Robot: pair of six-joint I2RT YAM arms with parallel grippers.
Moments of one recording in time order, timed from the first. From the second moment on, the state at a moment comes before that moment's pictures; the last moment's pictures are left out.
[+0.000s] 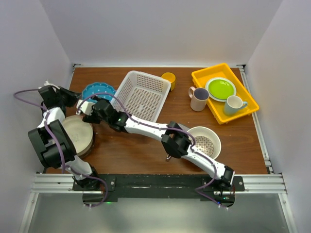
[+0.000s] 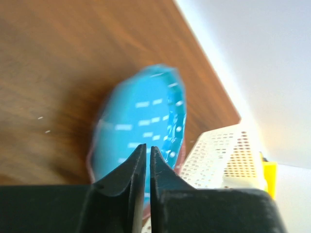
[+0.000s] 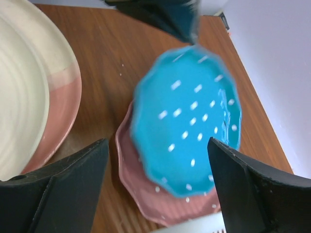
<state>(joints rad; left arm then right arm) 0.50 1.60 0.97 0.08 0.46 -0.72 1.13 2.64 2.40 -0.03 0.22 -0.51</state>
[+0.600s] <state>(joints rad) 0.50 1.63 0.97 0.09 0.45 -0.63 1.13 2.63 2.39 0.02 0.20 -0.47</state>
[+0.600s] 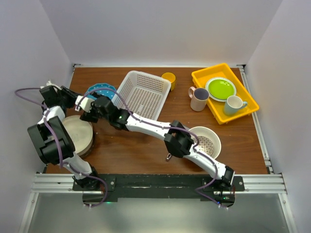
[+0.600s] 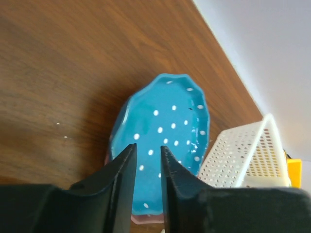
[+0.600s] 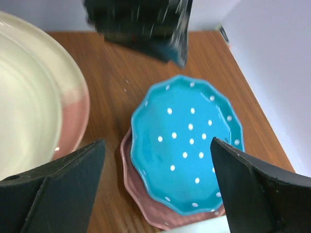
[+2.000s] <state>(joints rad) 0.45 1.94 1.20 -0.05 0.54 -0.30 0.99 2.35 2.32 -0.35 -0.44 -0.25</state>
